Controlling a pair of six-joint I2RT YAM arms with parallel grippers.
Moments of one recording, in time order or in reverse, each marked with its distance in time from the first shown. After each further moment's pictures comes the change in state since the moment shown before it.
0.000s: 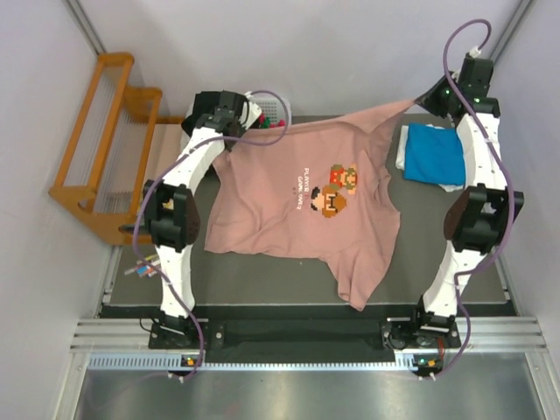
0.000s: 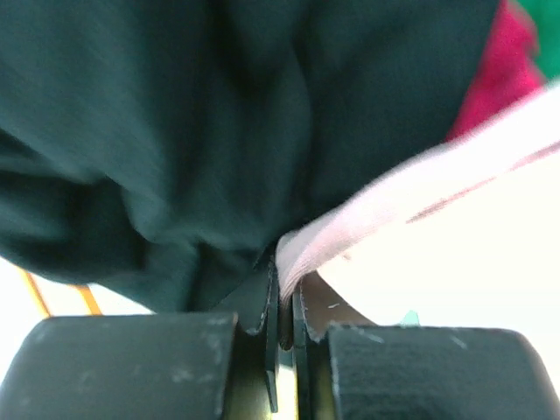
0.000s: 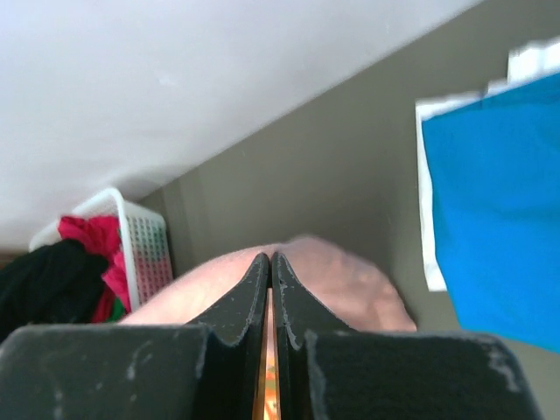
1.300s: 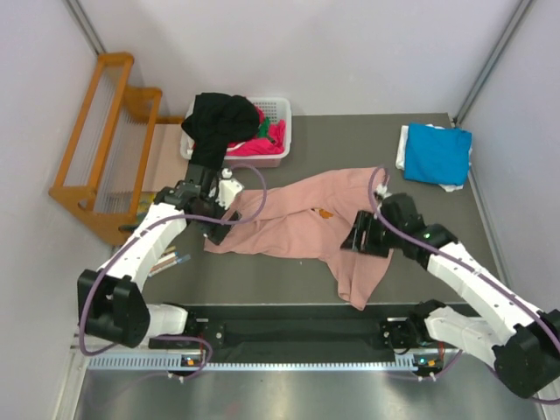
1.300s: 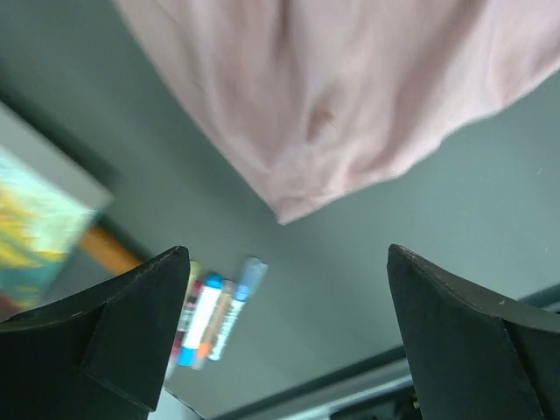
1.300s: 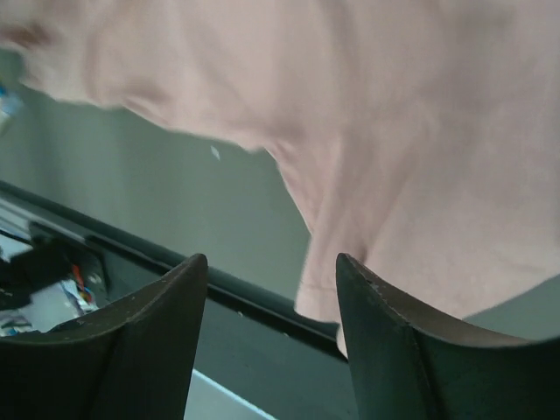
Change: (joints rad) left arm 0.011 -0.852 -0.999 -0.142 0.388 -0.101; right arm 0.606 -1.029 -1.346 -0.020 0.015 0.070
